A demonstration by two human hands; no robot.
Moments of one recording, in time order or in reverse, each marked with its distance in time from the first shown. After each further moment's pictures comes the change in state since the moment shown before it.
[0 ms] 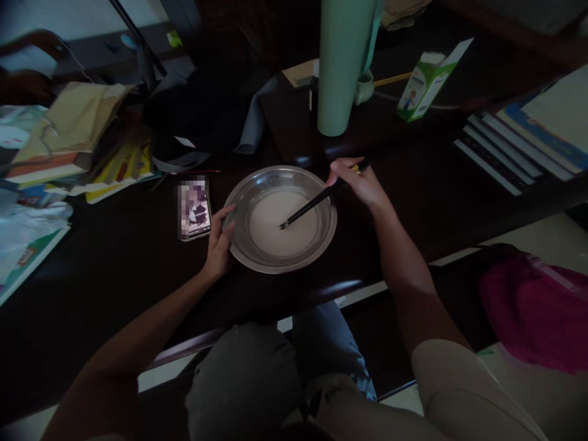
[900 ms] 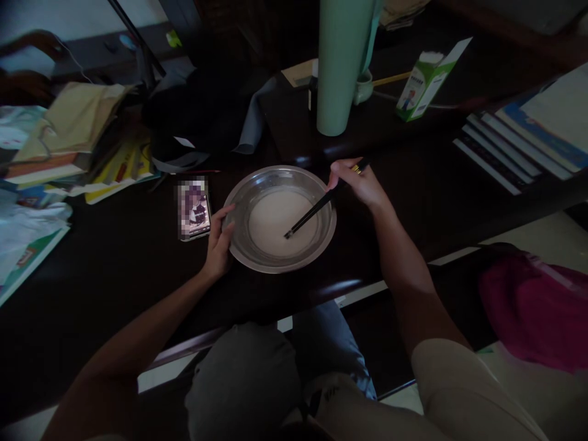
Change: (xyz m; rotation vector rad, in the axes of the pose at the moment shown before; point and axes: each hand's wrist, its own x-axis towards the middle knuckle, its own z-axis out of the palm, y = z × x) left_hand 0.000 -0.001 0.000 -0.002 -0.008 -0.011; right_hand -0.002 -0.003 0.000 0.064 -0.032 0.041
